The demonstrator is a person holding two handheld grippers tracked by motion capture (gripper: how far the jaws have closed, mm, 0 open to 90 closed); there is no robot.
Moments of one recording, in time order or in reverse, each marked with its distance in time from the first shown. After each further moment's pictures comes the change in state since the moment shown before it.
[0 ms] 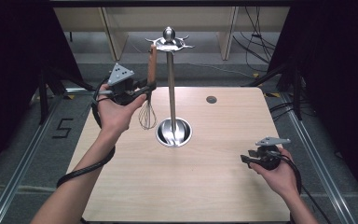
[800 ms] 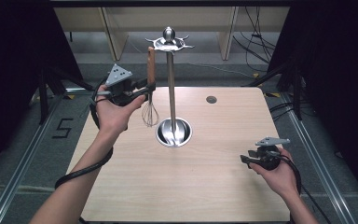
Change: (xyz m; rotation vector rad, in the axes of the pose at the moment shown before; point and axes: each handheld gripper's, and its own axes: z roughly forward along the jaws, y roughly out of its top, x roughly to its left) left arm 0.004 -0.002 -0.004 -0.002 -0.012 -0.002; right arm -0.001 -0.001 0.001 0.004 -0.002 -0.024
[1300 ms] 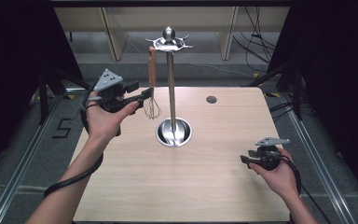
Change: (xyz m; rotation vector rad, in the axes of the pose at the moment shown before) left arm 0.008 -0.011 -0.024 0.006 -0.019 -0.024; right arm 0.001 0.000 0.000 0.007 0.000 0.014
